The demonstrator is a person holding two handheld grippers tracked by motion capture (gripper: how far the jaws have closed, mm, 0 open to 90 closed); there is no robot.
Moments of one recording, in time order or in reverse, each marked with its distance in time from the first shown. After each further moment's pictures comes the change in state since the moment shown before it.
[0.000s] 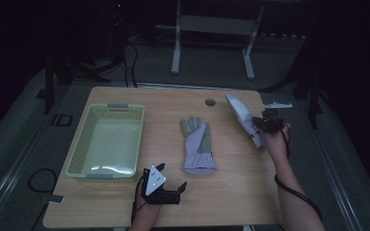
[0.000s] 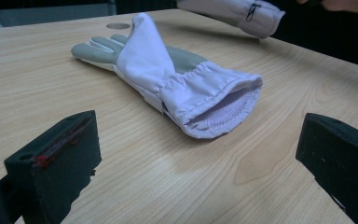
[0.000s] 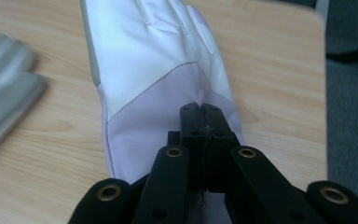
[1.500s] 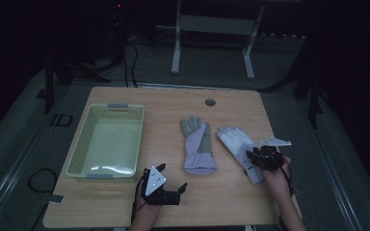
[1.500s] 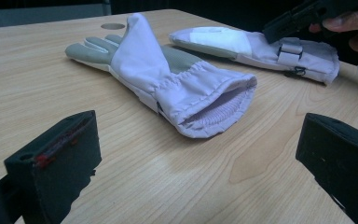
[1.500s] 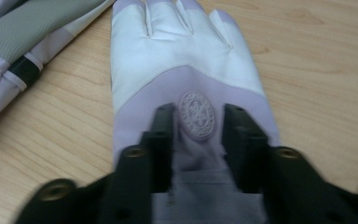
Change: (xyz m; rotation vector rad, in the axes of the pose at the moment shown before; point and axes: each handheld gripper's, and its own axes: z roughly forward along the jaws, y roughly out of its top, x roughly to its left) left arm 0.000 0.000 -0.001 0.001 -0.021 0.003; right arm 0.050 -0.097 -0.046 0.030 0.050 -0.086
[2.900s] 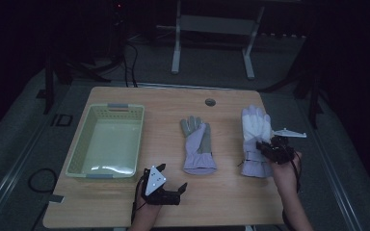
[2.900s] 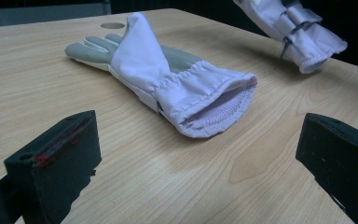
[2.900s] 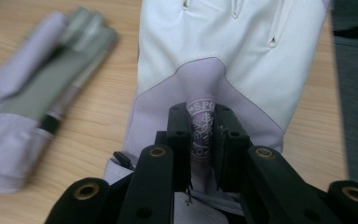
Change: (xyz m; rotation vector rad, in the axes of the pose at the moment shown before) left arm 0.000 0.000 0.000 0.001 0.000 0.000; right arm -0.007 0.029 -0.036 -0.016 -0.051 0.170
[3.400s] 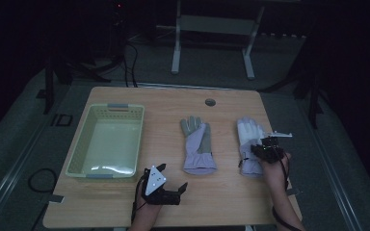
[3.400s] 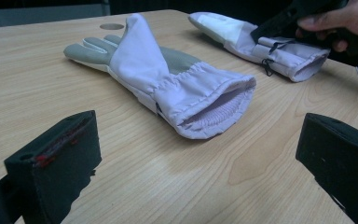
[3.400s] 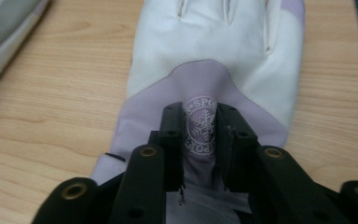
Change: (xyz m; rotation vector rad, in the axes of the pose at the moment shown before) left arm 0.000 0.000 0.000 -0.004 -0.003 -0.002; right arm -0.011 -0.018 0.059 0.091 -0.050 0.063
